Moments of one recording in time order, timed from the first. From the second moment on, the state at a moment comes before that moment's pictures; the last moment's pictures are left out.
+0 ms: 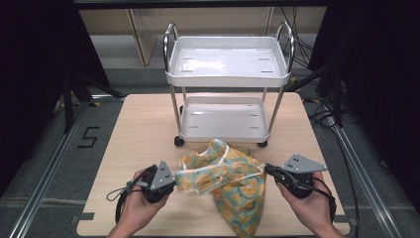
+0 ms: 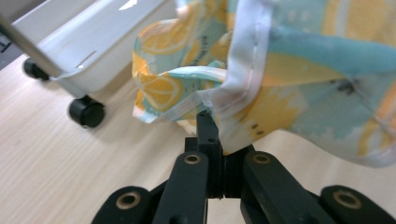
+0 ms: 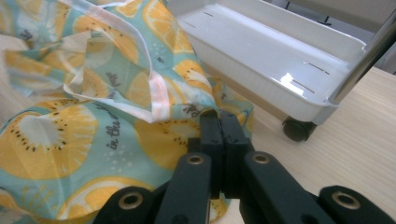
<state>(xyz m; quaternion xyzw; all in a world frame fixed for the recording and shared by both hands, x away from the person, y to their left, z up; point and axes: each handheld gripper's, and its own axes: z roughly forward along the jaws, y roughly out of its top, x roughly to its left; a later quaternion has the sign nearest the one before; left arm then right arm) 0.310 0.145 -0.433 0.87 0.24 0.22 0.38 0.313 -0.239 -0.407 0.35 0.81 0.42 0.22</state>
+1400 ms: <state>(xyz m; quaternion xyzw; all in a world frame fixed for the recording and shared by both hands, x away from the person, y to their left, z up) 0.280 0.083 -0.439 0.88 0.19 0.10 0.41 0.334 -0.246 -0.390 0.35 0.80 0.43 0.23</state>
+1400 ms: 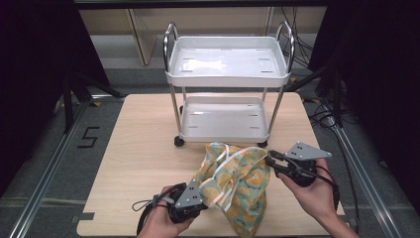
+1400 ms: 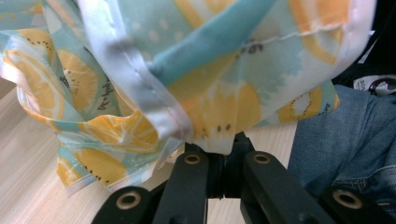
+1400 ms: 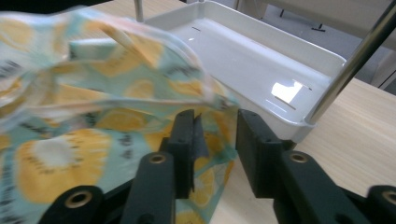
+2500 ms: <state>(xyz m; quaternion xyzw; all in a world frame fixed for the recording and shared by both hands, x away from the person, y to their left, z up) 0.282 0.060 -0.438 0.87 0.20 0.08 0.44 0.283 -0.163 -0.422 0.26 0.86 0.41 0.14</state>
